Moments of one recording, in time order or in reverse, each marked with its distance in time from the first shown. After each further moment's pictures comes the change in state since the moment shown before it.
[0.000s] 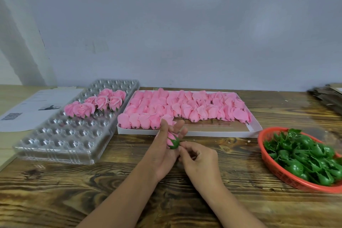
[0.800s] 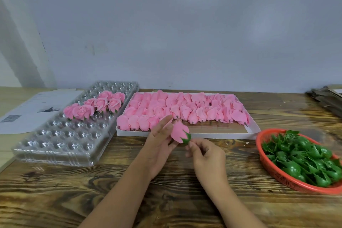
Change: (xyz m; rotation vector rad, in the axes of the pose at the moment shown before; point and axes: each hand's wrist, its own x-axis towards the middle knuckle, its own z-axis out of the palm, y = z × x) left_hand -0.002 0.017 -0.006 0.283 -0.095 0.060; right_hand 0.008 -0.003 -0.015 -0.013 0.107 0.143
